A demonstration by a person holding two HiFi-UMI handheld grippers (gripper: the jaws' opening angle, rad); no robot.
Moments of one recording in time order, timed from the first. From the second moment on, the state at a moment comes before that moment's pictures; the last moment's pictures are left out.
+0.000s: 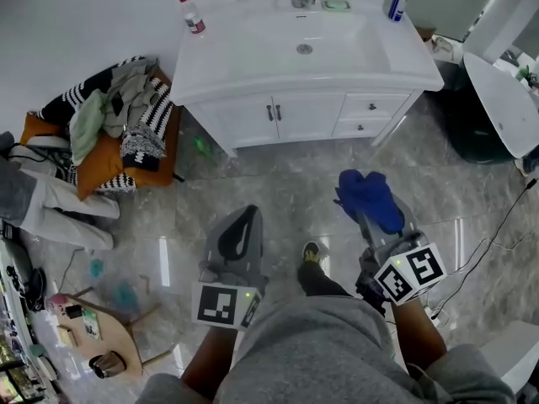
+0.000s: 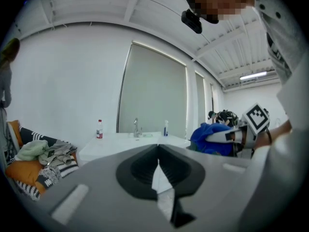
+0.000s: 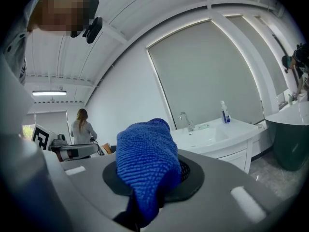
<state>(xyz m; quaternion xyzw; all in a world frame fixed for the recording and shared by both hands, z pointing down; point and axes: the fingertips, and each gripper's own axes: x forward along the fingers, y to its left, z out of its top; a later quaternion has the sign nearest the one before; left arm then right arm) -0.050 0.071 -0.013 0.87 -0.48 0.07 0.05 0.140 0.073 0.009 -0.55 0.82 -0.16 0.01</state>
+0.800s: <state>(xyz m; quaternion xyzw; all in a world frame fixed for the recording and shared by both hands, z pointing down) -0.030 0.029 -0.023 0.86 -0.50 0.08 0.03 0.158 0.023 0.014 -0.52 0.84 -0.18 0.02</state>
